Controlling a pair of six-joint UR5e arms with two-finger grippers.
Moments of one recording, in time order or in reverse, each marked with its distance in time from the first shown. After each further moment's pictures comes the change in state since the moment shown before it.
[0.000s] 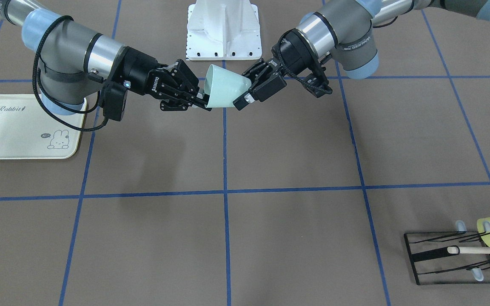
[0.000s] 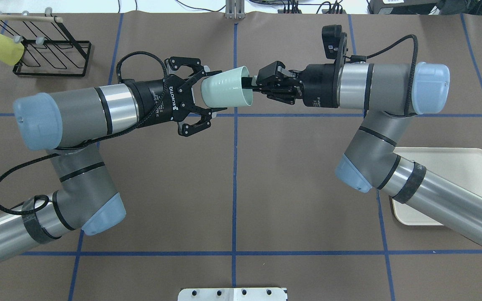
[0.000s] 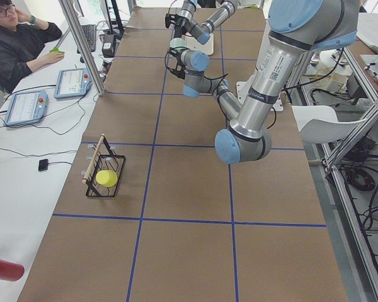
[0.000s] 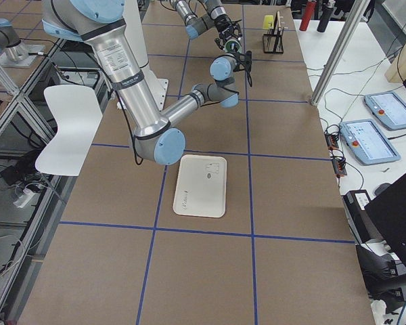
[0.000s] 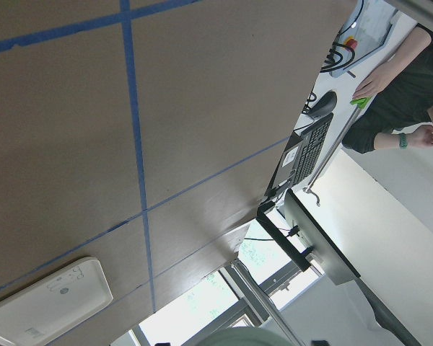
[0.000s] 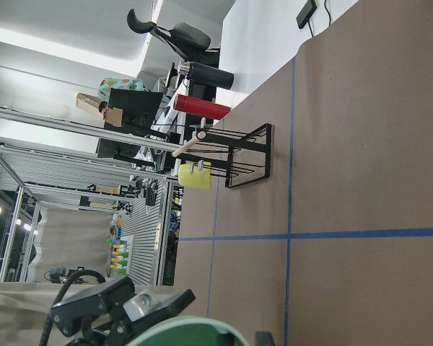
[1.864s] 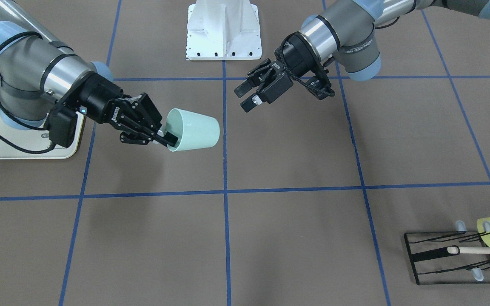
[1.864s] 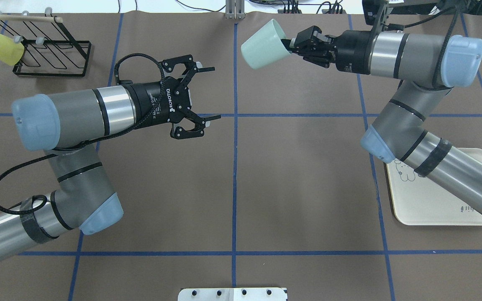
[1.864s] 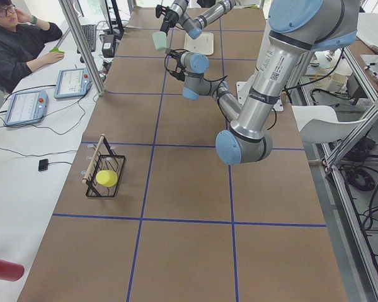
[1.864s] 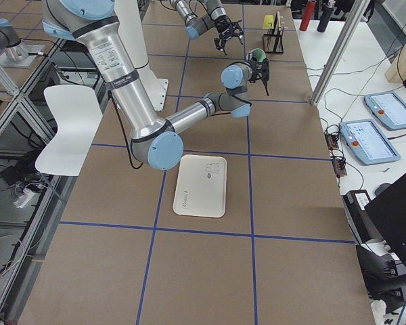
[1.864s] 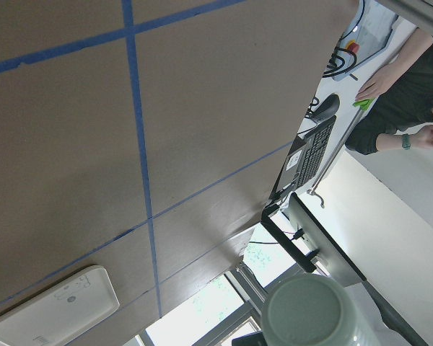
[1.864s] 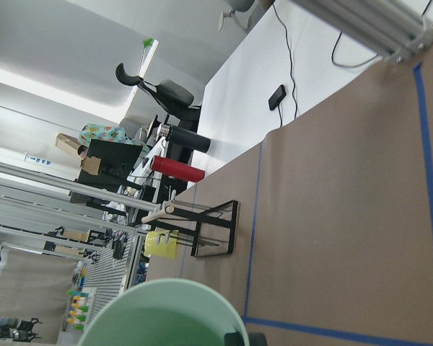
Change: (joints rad) left arm -0.005 0.013 0.007 -0.013 -0.009 0.016; right arm 0.164 -0.036 -0.070 -0.023 -0.035 -0.137
